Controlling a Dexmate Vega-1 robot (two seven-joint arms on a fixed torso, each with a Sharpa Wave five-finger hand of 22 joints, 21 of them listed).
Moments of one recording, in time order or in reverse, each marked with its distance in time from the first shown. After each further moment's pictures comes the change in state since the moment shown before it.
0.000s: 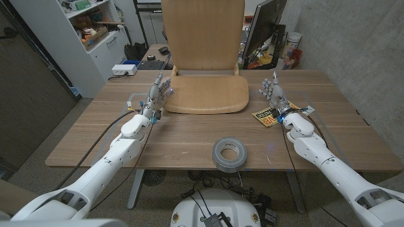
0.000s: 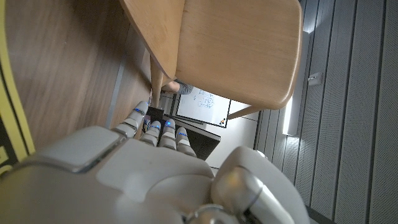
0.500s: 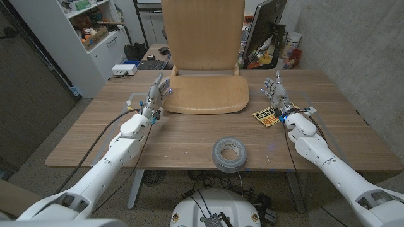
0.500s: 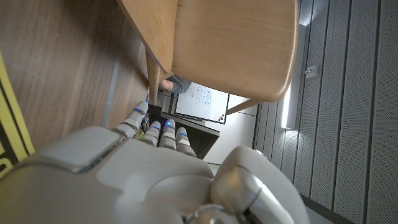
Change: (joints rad) left arm 0.028 -0.032 -0.072 -0.052 0.105 0.052 0.009; left_hand 0.004 0.004 0.000 -0.001 0.000 0.000 0.000 0.000 0.000 0.004 0.004 0.000 0.000 0.000 0.000 0.000 -0.001 0.000 0.000 0.000 0.000; right arm -0.003 0.001 0.015 0.004 0.023 0.007 0.018; right_hand 0.000 0.000 0.000 0.000 0.000 0.000 0.000 0.000 -0.003 0.000 0.000 0.000 0.000 -0.005 -0.005 0.000 0.000 0.000 0.000 0.000 0.000
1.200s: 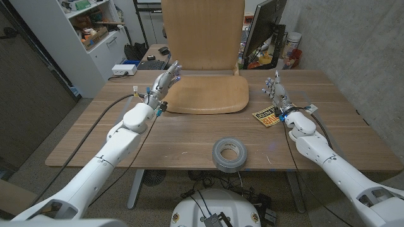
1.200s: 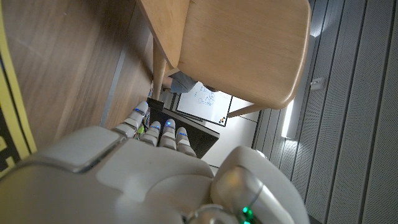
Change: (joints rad) left arm 0.071 0.074 0.001 -0.360 0.255 0.149 0.083; left_hand 0.087 -0.026 0.020 -0.062 0.000 0.028 -0.007 0.008 0.000 0.030 -0.013 0.000 0.000 0.009 0.002 0.000 -0.002 0.016 0.006 0.004 0.000; right arm 0.023 -0.020 -0.024 0.004 -0.087 -0.013 -0.065; right_hand 0.000 0.000 0.000 0.000 0.000 0.000 0.000 0.000 0.000 0.000 0.000 0.000 -0.003 0.000 0.000 0.000 0.000 0.000 0.000 -0.005 0.000
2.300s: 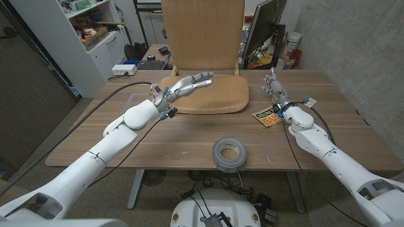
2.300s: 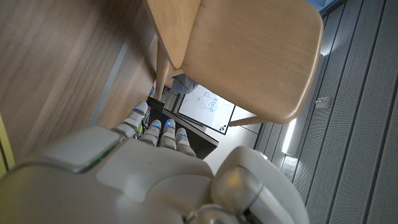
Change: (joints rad) left arm -0.053 0.131 0.114 -0.030 0.229 -0.227 -0.269; left_hand 0.116 -0.056 -0.003 -0.086 0.004 -0.042 0.007 -0.014 0.000 0.046 -0.042 0.016 0.000 0.080 -0.031 0.024 0.000 0.144 -0.031 0.026 0.005; right arm 0.045 -0.025 -0.033 -0.018 -0.071 -0.070 -0.050; right_hand 0.000 0.000 0.000 0.000 0.000 -0.015 -0.004 0.000 0.000 -0.014 -0.004 -0.013 0.000 -0.016 -0.005 0.000 0.000 0.004 0.004 -0.019 0.000
